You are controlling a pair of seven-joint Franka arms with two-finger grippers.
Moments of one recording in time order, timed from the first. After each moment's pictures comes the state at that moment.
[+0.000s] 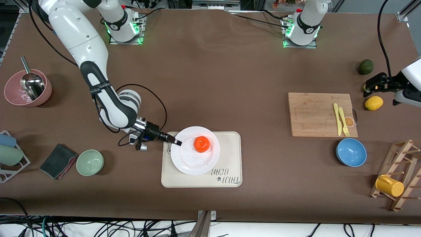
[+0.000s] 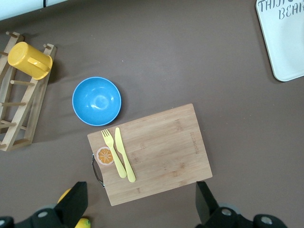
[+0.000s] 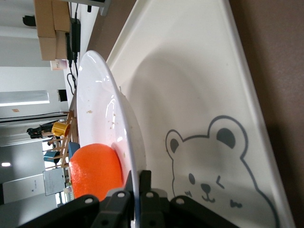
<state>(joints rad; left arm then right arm) 0.00 0.09 0.06 -1.57 -0.02 1.67 0.34 0.10 0.83 0.30 -1.65 1.50 2.51 -0.69</state>
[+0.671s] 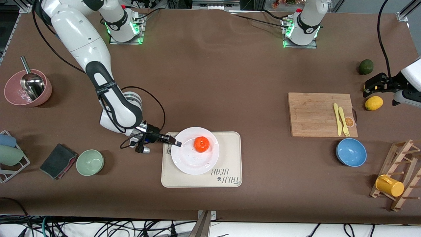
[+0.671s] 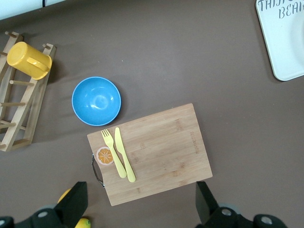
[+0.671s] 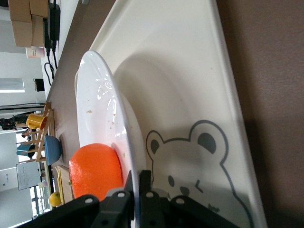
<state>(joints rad) 0.00 0.09 0.06 -1.57 -0.02 1.67 0.35 0.12 0.85 0.30 -1.63 1.36 2.56 -0.63</state>
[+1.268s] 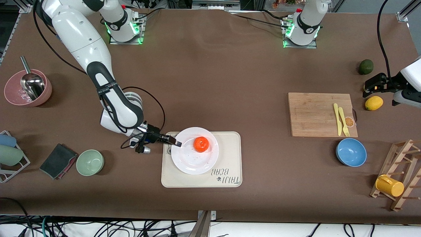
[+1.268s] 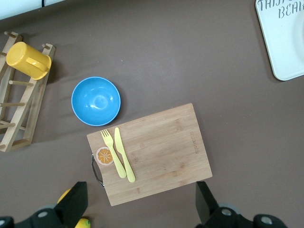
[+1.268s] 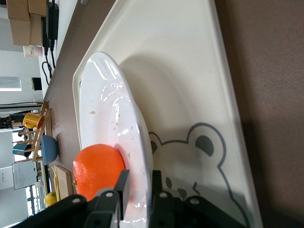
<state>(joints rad) -0.01 0.09 0.06 -1.57 -0.02 1.67 0.35 0.12 0.85 0.30 -1.63 1.35 2.56 -0.63</state>
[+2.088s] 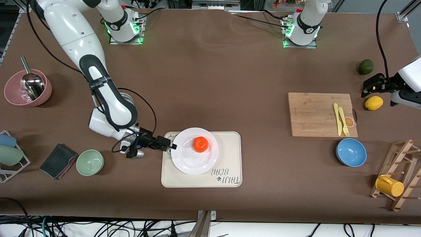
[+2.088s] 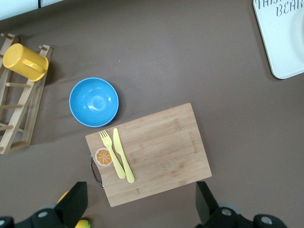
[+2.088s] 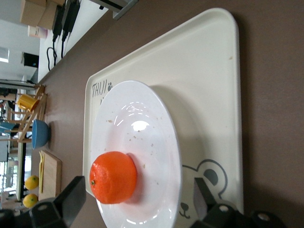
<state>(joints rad) -0.01 0.09 0.06 -1.57 -0.02 1.67 0.35 0.11 0.78 0.23 -1.59 1.12 2.48 -0.63</state>
